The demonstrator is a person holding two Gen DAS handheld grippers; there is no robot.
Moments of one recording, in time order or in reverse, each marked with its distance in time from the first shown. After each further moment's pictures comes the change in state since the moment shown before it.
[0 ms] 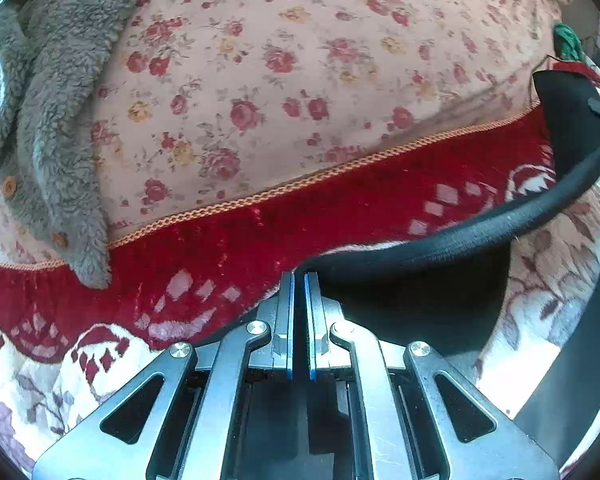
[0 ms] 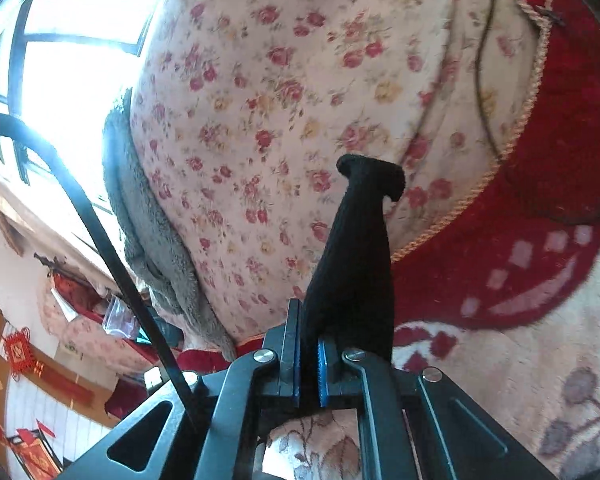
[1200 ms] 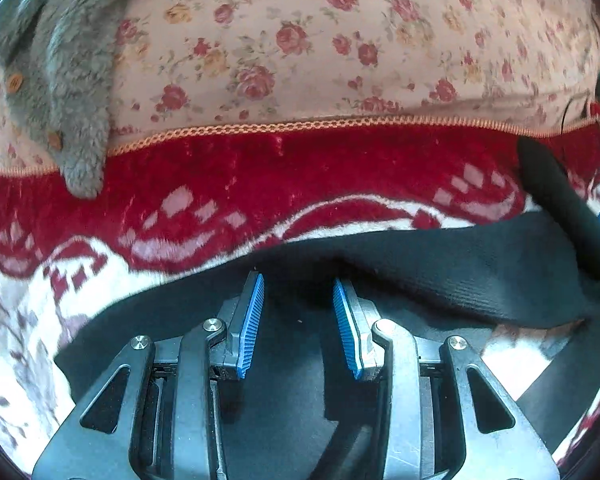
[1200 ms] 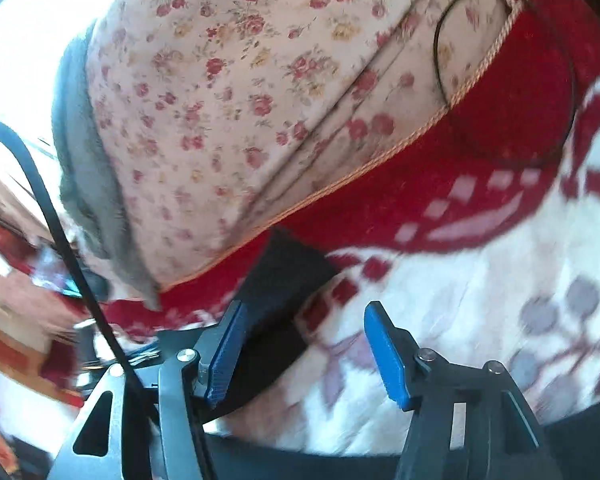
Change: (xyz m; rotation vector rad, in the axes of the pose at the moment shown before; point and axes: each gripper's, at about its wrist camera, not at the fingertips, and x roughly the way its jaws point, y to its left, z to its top) left arm 0.011 0.019 -0.020 -0.206 0.175 -0.003; right arm 0.008 0.001 -0.042 -0.094 0.142 -0.248
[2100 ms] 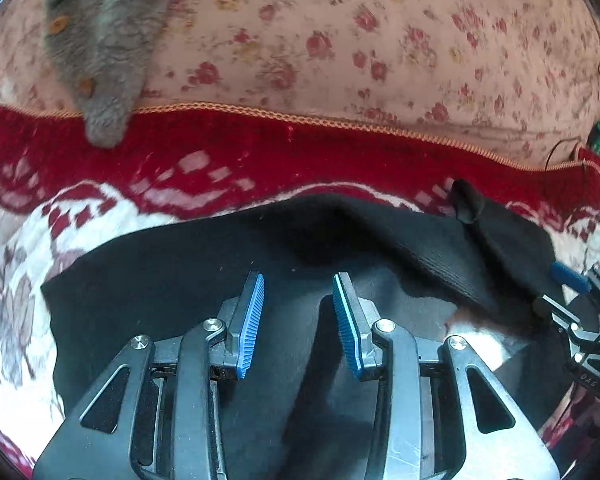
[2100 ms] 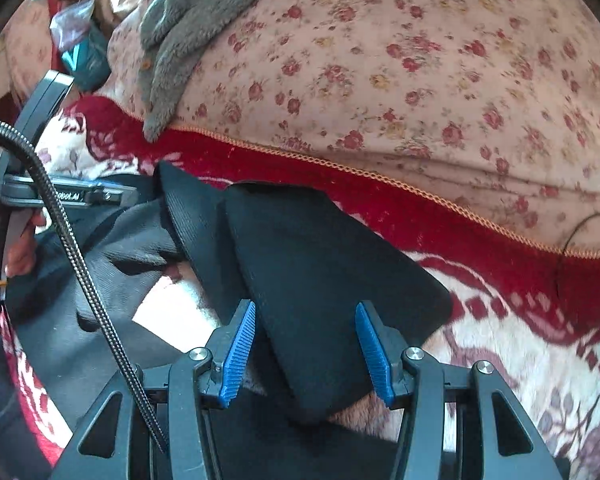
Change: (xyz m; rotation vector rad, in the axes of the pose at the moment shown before) left arm -0.027 0.013 -0.031 -0.174 -0.029 -0.078; right arm 0.086 0.153 -0.095 -0.804 0.149 -0.327
